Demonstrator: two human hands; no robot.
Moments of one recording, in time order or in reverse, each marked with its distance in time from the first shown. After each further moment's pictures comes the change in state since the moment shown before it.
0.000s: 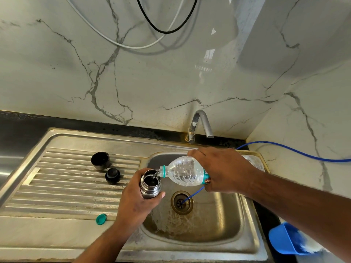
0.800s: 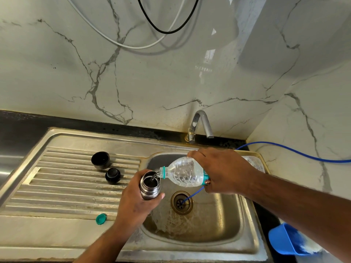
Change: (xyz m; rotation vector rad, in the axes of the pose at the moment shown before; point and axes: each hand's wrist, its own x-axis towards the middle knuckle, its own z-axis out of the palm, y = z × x) left_hand -0.002 -0.008 0.001 0.001 0.007 0.010; right_hand -0.001 -0.004 -0.003 -0.016 -0.014 -0.004
